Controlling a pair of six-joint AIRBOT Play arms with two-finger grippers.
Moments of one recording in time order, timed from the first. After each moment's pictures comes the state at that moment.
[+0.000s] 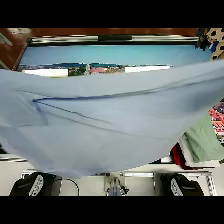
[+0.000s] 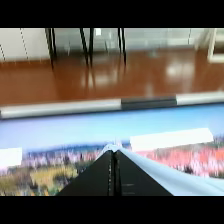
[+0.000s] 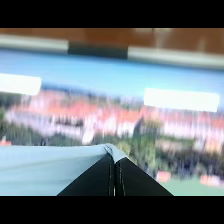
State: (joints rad) left arm 0.29 -0.59 1.62 1.09 -1.23 -1.31; right arm -0.15 -0.70 1.69 -1.25 1.45 1.40
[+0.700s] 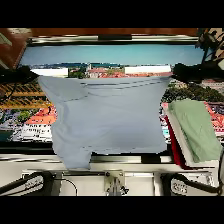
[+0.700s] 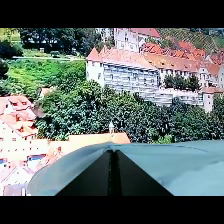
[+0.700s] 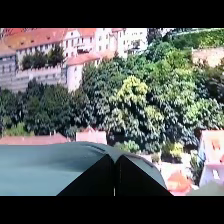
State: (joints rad) left arm 0.23 -1.30 1.37 0.90 -0.99 -1.23; right arm -0.15 -1.42 1.49 -1.11 1.07 1.46
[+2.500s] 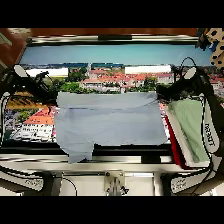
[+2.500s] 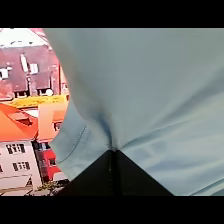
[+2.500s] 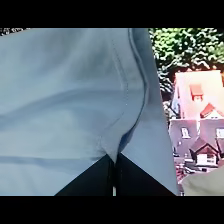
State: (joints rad) left arm 0.10 -1.67 1.52 1.29 -1.48 -1.43; right arm -0.09 -1.70 1.49 -1.23 1.24 1.53
